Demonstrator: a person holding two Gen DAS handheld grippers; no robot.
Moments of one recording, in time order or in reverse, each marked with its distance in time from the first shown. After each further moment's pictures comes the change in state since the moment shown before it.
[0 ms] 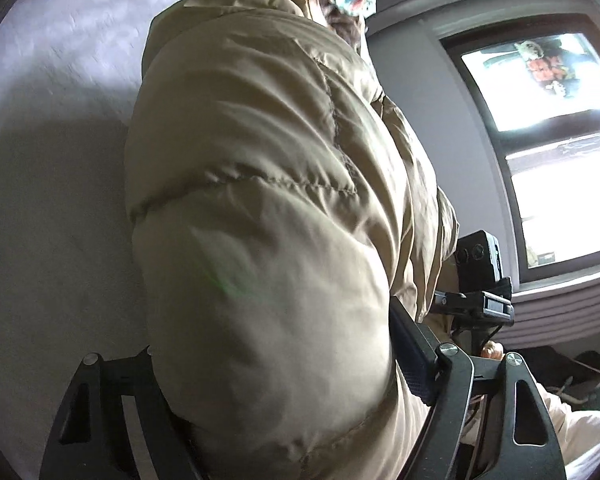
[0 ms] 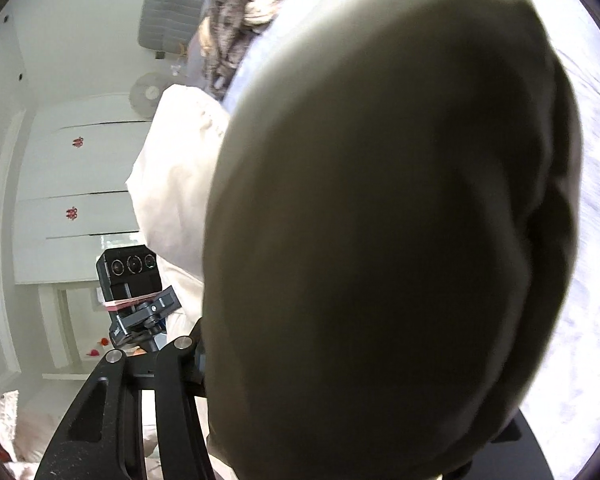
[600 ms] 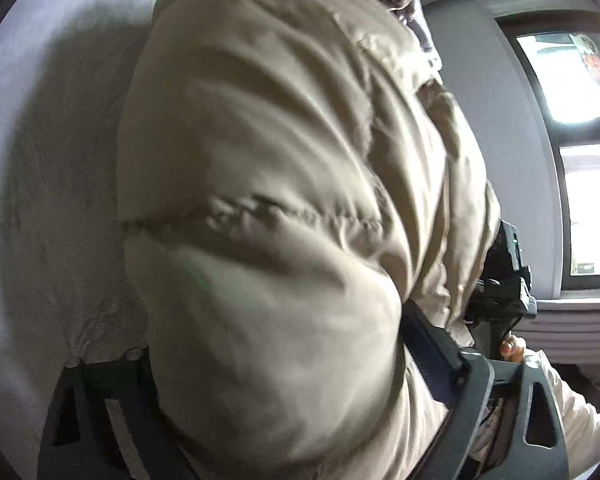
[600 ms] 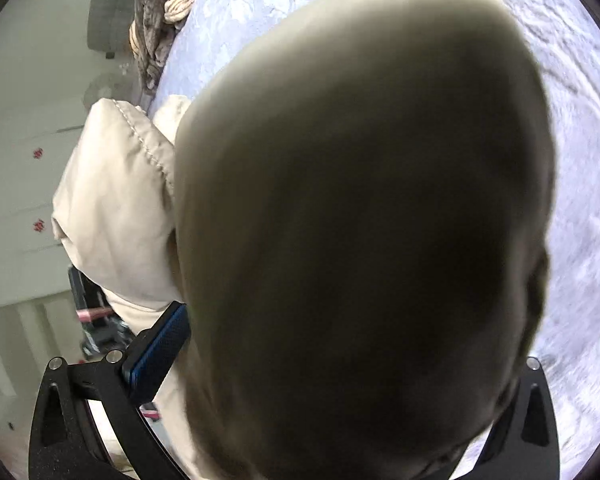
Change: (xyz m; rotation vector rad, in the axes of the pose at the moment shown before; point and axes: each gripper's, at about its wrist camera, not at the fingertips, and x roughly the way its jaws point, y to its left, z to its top) left arm 0.096 -0.011 -0.035 -0.103 0.101 0.142; right arm -0.025 -0.115 -0.002 0.136 0.098 -0.072
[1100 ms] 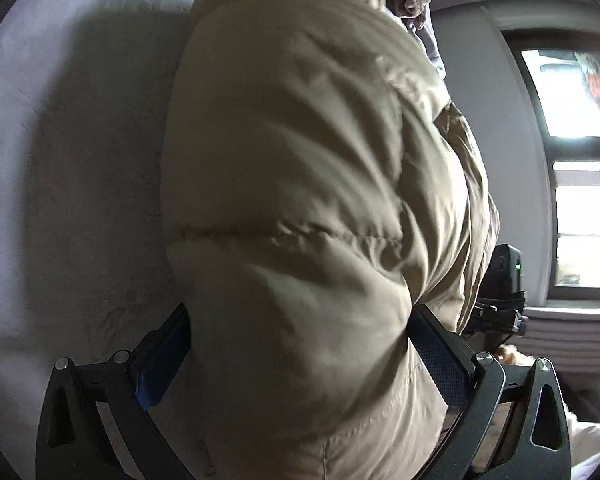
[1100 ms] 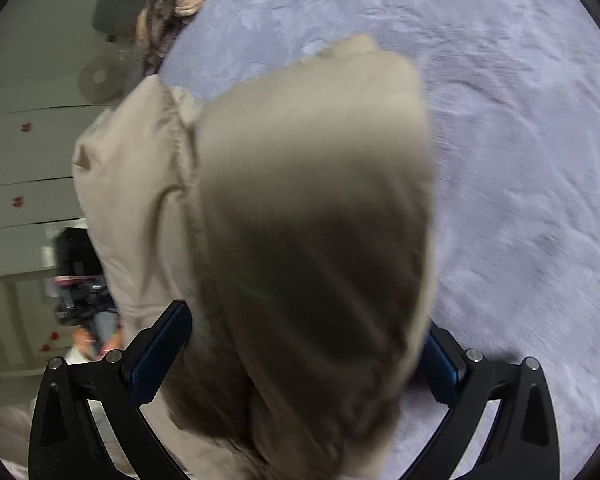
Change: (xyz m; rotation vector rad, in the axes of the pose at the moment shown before) left arm -0.011 0.030 0.012 -0.070 0.040 -0.068; right arm -0.025 0.002 -0.016 -0.117 -0.015 -0.085
